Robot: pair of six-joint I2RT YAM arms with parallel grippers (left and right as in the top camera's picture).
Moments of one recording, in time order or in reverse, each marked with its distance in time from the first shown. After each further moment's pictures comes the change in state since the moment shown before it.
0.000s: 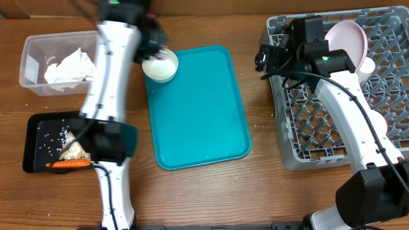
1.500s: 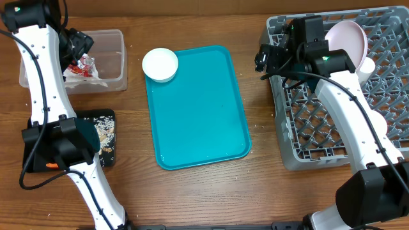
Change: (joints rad) left arm 0.364 0.000 0.000 -0.098 -0.137 -0.047; right arm 0.000 0.000 0.000 0.001 0.000 0.000
